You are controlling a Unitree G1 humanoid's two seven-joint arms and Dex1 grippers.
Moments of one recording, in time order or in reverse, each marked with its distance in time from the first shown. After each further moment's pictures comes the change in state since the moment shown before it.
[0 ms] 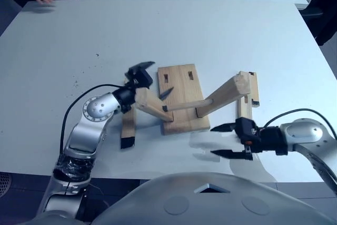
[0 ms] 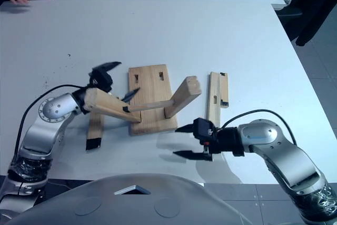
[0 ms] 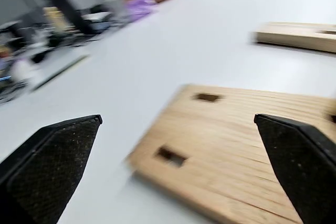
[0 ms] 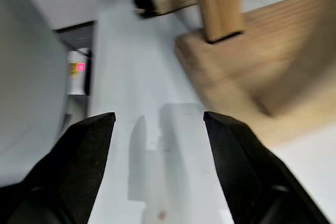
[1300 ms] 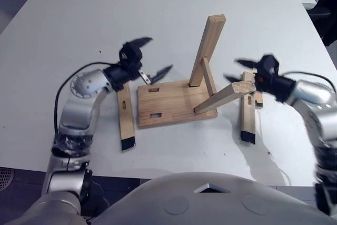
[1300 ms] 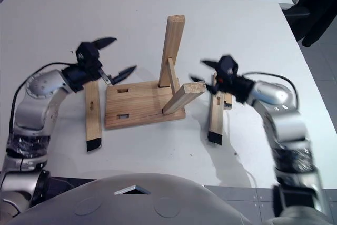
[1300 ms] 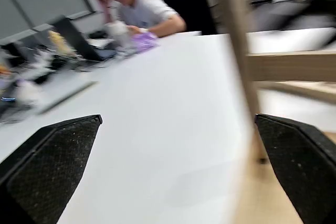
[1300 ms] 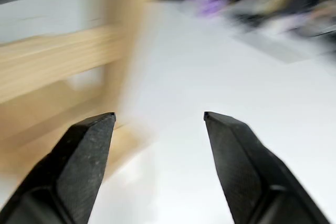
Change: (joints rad) left arm -0.316 -0.016 0.137 0.302 -0.099 -0.070 -0.073; right arm -0.167 0.100 -0.245 0.255 -0.023 -0.091 -0.123
